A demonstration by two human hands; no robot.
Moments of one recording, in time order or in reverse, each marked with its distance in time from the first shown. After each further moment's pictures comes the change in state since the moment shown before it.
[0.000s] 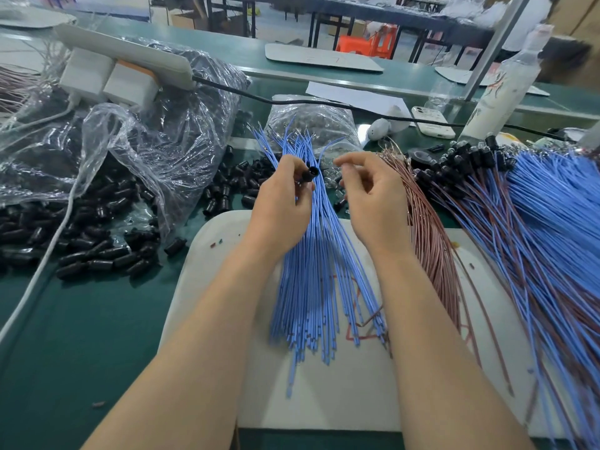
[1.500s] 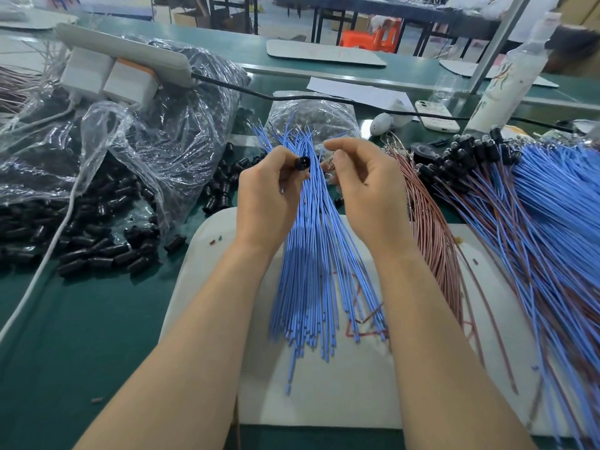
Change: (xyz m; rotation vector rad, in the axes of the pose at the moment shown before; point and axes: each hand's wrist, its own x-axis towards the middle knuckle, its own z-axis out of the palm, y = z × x) left_hand 0.003 -0.002 -0.006 -0.066 0.211 0.037; right_hand -0.002 -0.016 -0.001 0.124 -0.065 -0.086
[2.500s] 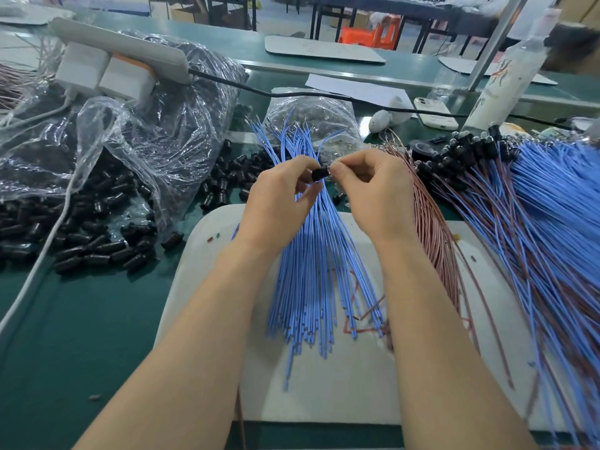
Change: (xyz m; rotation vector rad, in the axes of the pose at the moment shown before) left_hand -0.005 0.004 0.000 0.208 -0.227 0.133; right_hand 0.004 0.009 -0.005 -0.148 0.032 0.138
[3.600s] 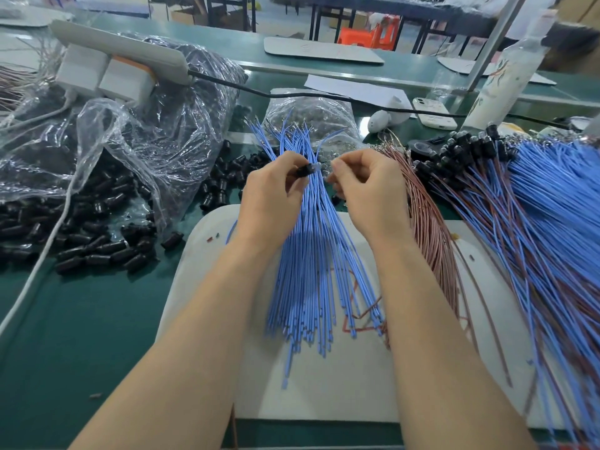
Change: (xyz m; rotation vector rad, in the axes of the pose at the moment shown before) left_hand 0.000 -0.001 0.001 -0.015 0.072 -0.107; right_hand -0.001 0.001 0.003 0.091 -0.029 0.069
